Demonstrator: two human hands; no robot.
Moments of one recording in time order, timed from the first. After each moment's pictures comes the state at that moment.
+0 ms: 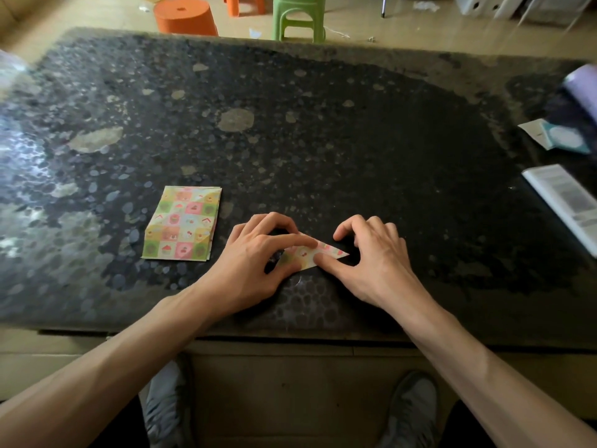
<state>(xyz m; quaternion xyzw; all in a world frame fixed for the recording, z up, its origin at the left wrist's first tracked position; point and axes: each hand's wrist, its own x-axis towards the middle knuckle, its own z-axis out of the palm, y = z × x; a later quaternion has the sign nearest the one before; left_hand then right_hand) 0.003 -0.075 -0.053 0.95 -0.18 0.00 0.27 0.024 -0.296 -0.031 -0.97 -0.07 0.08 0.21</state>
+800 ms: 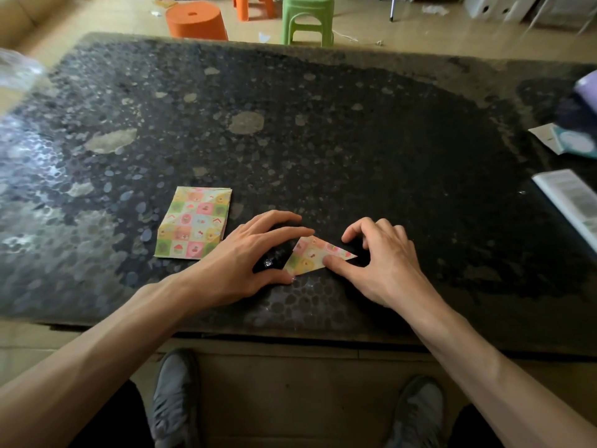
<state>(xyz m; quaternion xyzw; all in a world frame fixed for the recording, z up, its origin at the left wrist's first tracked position) 0.010 -0.046 -0.045 0.92 -0.26 -0.05 0.29 0.025 -0.297 -0.024 -0.97 -0.07 0.10 0.21</state>
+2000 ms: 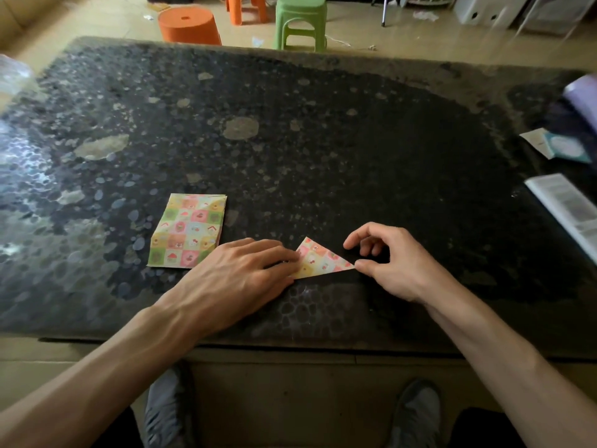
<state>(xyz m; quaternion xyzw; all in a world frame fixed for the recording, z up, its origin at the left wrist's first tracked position) -0.007 -0.053 -0.037 0.92 -0.36 0.12 0.11 0.043 -0.318 -0.013 -0.93 -0.06 0.18 0.33</state>
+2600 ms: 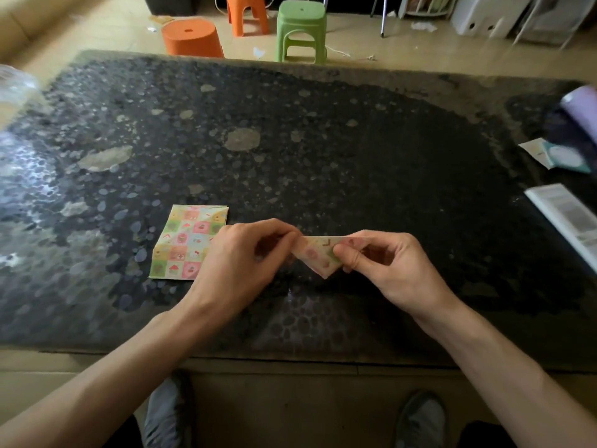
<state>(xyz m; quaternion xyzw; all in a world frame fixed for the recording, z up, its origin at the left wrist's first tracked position) 0.005 -0.077 -0.001 0.91 -0.08 0.09 0.41 0.031 -0.309 -0.001 -0.78 -0.11 0.15 0.60</state>
